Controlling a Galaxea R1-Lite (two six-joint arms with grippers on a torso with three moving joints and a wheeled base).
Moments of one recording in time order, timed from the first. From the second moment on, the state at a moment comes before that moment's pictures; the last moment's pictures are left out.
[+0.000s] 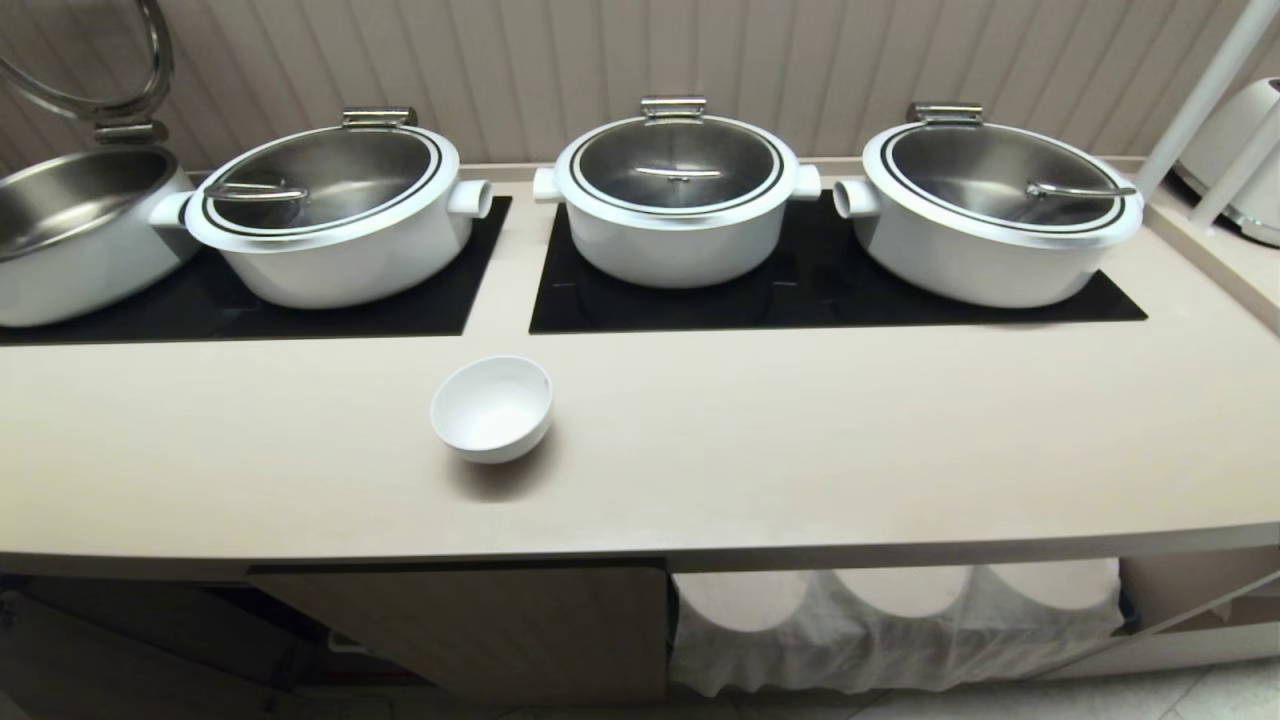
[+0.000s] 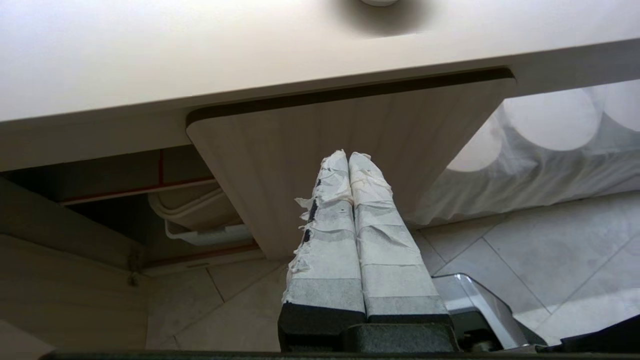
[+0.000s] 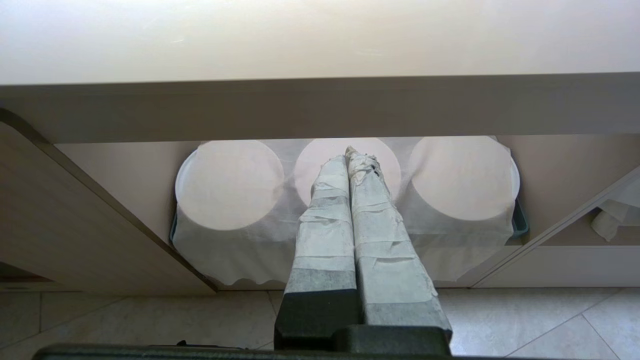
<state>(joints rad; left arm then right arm) 0.00 0.17 -0.34 0.35 -0.17 0.03 0.00 0.00 0.00 0.00 -0.01 0.01</state>
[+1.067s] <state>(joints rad) -0.09 0.94 -0.55 0.02 -0.14 -0.06 0.00 0.00 0.00 0.00 -0.01 0.01</state>
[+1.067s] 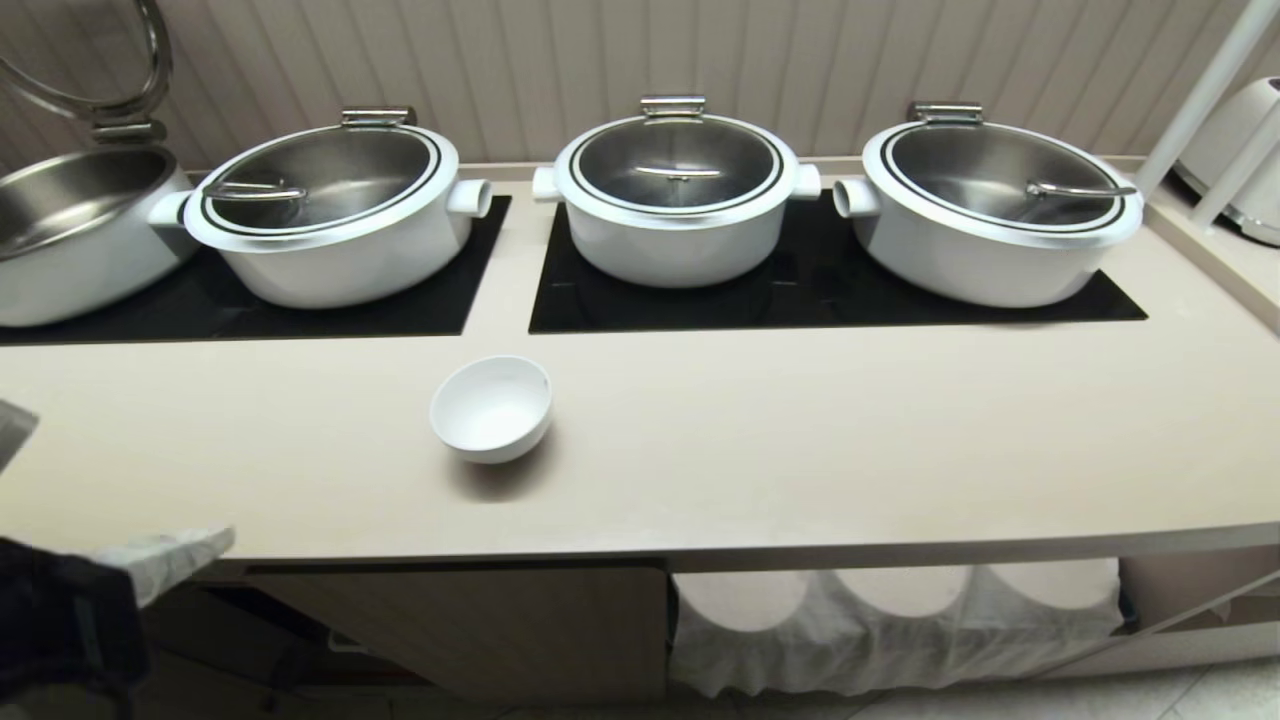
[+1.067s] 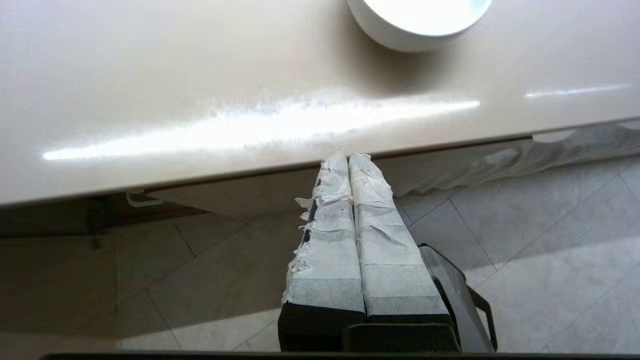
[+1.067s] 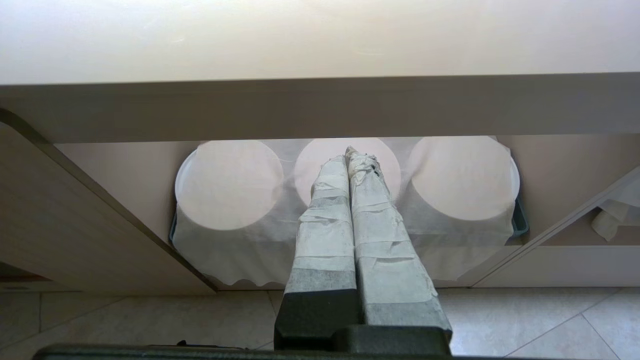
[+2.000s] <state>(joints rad) -0.17 1.44 -1.10 0.37 -0.13 -0.15 0.00 0.00 0.00 0.00 -0.01 0.01</state>
